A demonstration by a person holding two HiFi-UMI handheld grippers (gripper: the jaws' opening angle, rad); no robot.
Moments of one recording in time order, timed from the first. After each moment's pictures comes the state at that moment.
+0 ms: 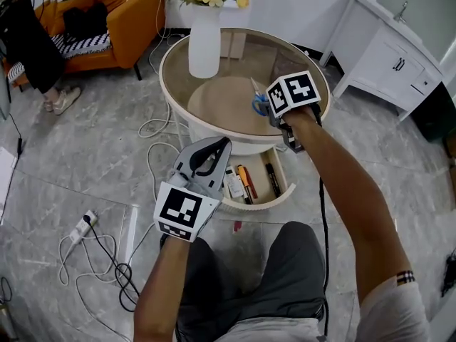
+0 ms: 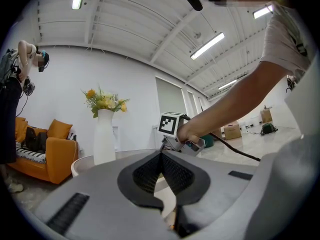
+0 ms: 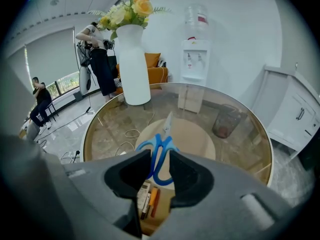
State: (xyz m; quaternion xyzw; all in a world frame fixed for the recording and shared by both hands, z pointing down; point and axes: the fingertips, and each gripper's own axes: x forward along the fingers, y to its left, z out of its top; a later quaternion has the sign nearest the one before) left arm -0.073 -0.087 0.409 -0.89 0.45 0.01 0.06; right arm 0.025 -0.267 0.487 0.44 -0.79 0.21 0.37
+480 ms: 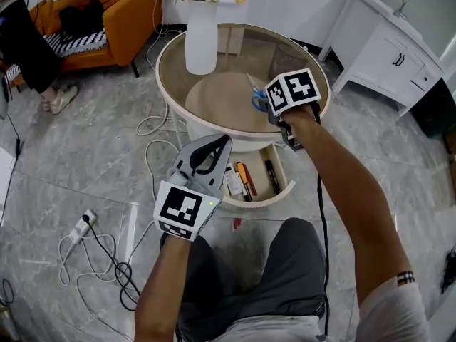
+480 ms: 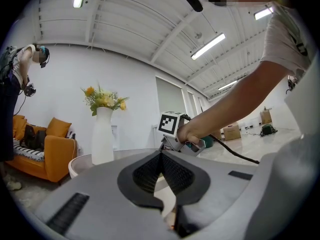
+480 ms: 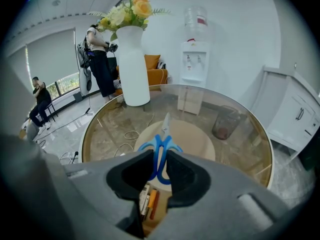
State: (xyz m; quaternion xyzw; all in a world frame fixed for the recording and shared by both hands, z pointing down) left arm -0.068 -0.092 0.413 -0.89 0.45 0.02 0.05; right arm 0.025 -0.269 0.488 0.44 -0.79 0.20 0.36
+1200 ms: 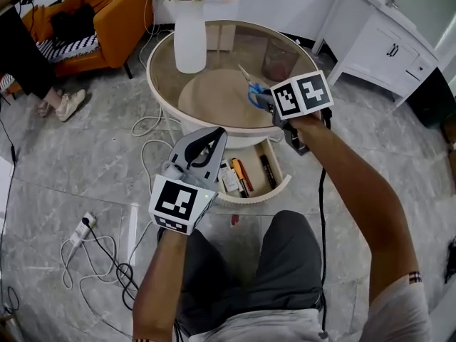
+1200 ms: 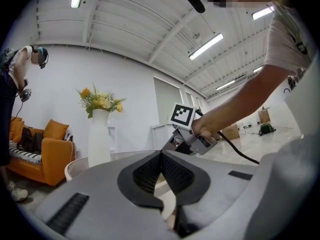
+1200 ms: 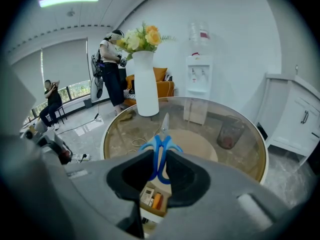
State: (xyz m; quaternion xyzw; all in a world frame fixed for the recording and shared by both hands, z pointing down) left arm -0.056 -0.095 0.406 -0.90 0.43 0.02 0.05; right arm 0.031 -0.238 0.453 0.42 -0.84 0.18 0.31
